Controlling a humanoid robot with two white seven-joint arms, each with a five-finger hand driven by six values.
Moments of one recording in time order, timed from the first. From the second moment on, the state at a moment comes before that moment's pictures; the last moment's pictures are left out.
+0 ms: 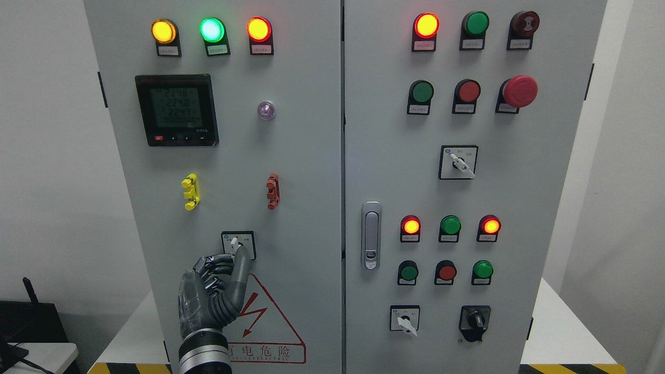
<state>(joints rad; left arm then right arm) -0.45 -0.12 -0.14 -1.86 -0.14 0.58 0.48 0.12 0.12 0.00 -0.11 0.00 0.01 -0.06</state>
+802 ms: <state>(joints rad) -0.47 -0.12 -0.15 -1.86 -0.14 0.59 0.47 0.12 0.12 0.00 -0.11 0.00 0.01 -0.06</state>
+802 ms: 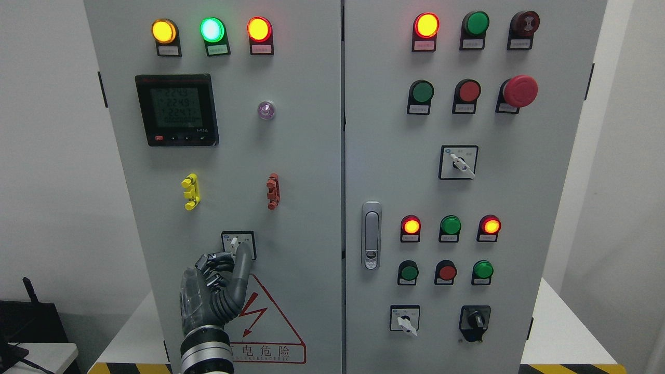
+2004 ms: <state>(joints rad) -0.49 -0.12 -0.15 -1.86 -0.14 0.63 0.48 0.12 0.12 0.00 -0.11 0.00 0.01 -0.06</state>
